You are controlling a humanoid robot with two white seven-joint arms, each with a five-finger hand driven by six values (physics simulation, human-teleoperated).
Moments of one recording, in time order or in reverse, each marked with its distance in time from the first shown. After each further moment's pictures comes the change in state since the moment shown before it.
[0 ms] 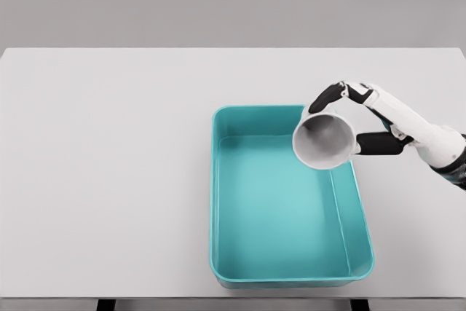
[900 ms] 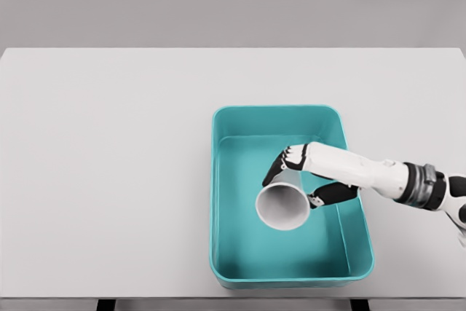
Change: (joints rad) left arm 0.000 0.000 0.000 0.000 0.000 0.000 0.000; right arm -0.041 -0.114 0.282 -0.005 0.196 -0.009 0.000
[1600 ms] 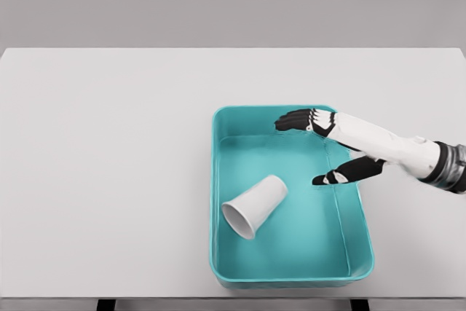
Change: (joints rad) left arm 0.000 0.000 0.000 0.000 0.000 0.000 0.000; right arm -0.015 -0.023 -0.122 0.005 -0.121 0.000 0.000
